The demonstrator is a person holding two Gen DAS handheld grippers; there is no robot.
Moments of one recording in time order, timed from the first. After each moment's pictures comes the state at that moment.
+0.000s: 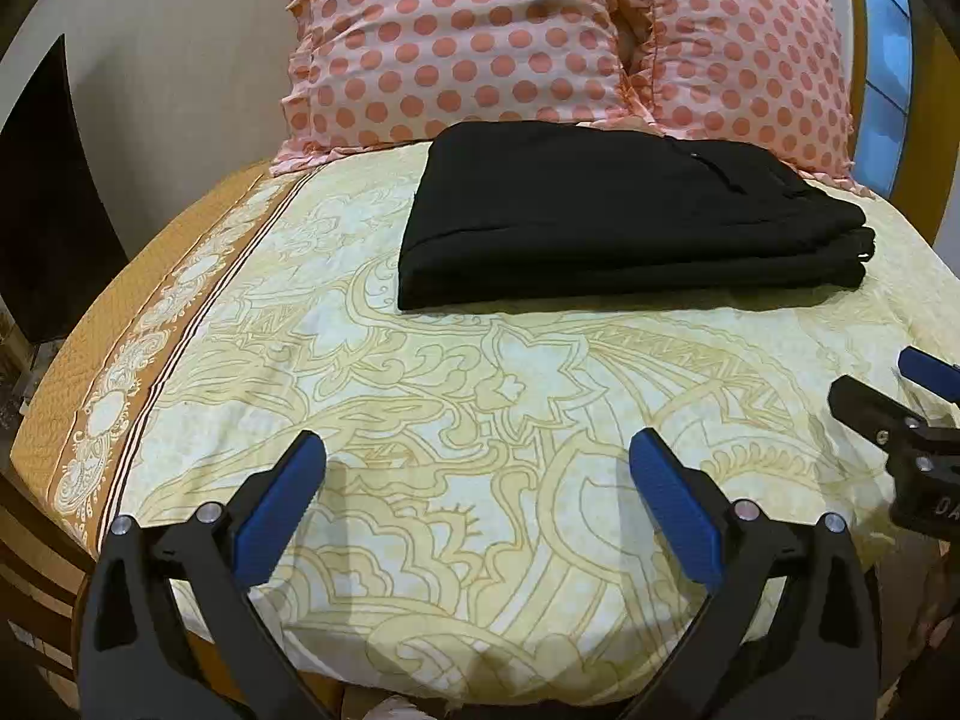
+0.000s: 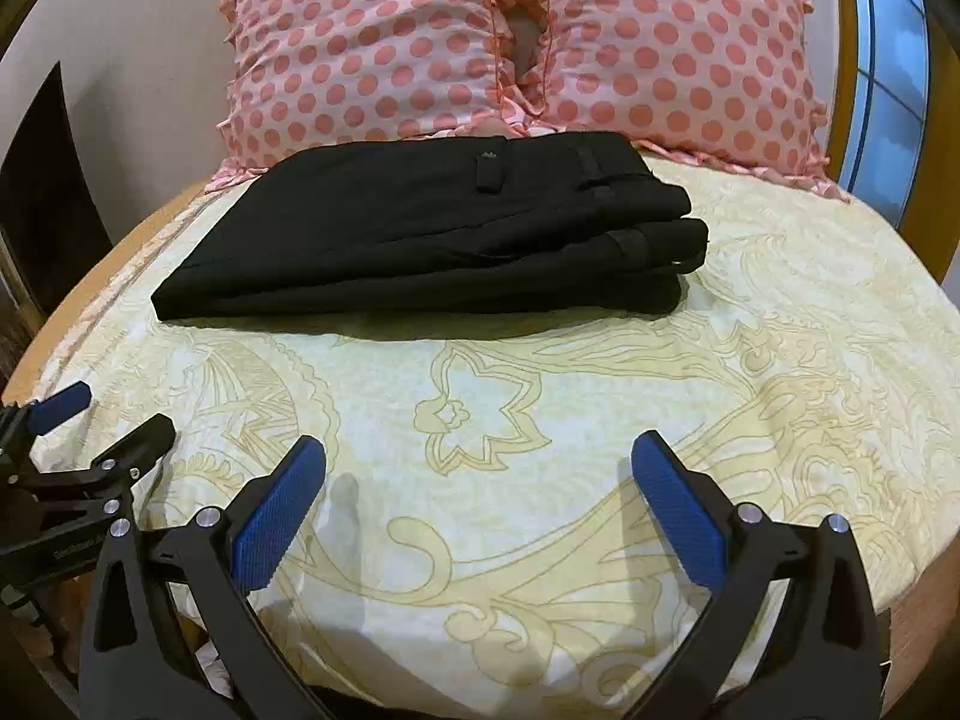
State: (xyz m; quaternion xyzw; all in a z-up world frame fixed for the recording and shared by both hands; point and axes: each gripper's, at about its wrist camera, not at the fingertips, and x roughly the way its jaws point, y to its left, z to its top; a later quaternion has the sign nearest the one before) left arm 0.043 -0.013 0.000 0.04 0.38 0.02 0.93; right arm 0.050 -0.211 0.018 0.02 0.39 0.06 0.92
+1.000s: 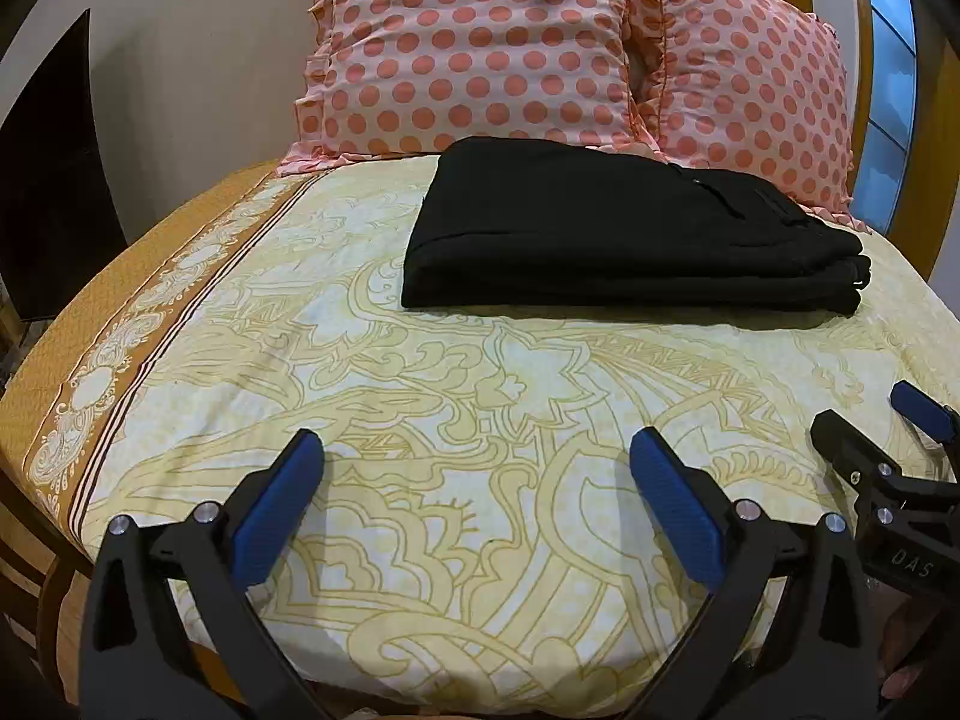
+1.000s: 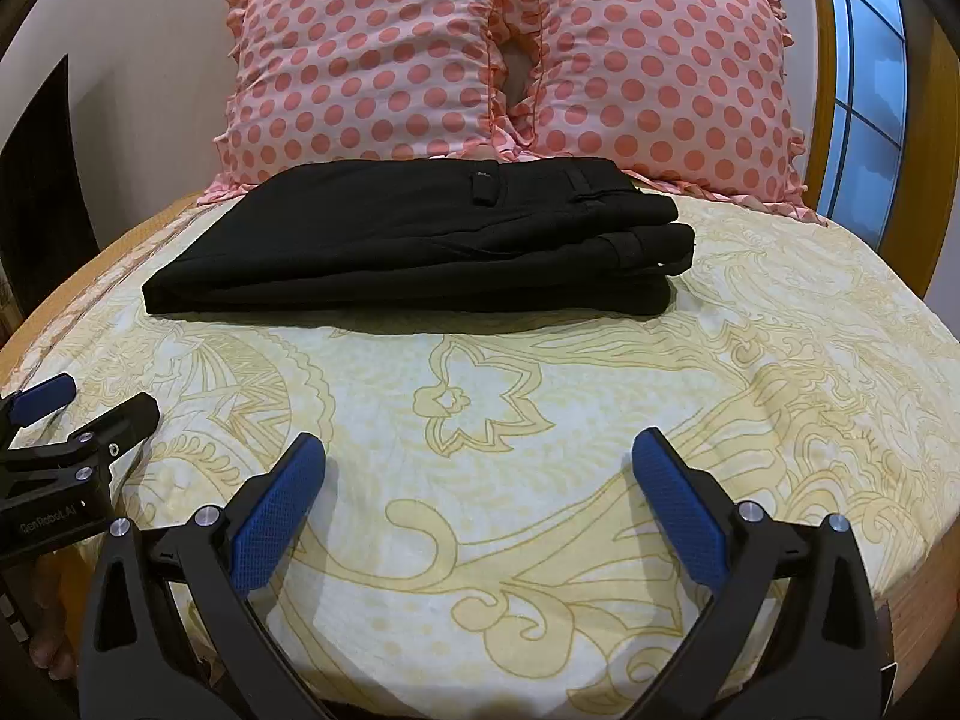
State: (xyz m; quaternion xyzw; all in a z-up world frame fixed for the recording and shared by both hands) left arm 0.036 -0.007 -0.008 0.01 0.35 0.02 0.94; right arm 0.034 -0.211 0.007 0.00 0.34 0.04 0.94
